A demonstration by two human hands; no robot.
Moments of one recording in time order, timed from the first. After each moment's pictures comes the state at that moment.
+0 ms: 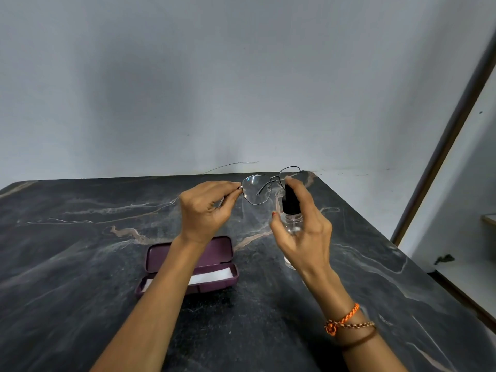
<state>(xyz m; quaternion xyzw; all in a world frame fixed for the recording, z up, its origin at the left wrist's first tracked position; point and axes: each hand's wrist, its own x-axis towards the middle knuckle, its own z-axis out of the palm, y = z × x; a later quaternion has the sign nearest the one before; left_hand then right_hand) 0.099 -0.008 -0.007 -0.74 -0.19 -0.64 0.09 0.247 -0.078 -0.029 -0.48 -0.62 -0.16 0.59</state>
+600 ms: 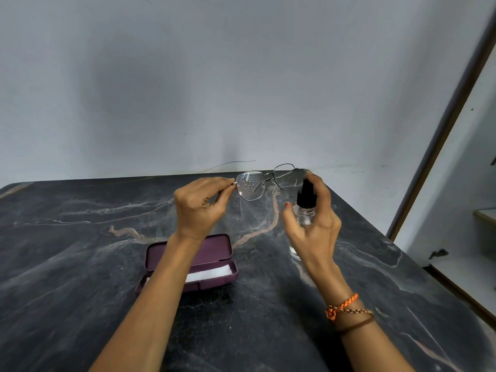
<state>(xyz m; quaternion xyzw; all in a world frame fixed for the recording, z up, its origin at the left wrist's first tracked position) 0.094 -0.001 -0.009 -0.72 -0.19 -0.66 0.09 0.258 -0.077 -0.034 -0.52 -0.54 -0.16 0.64</state>
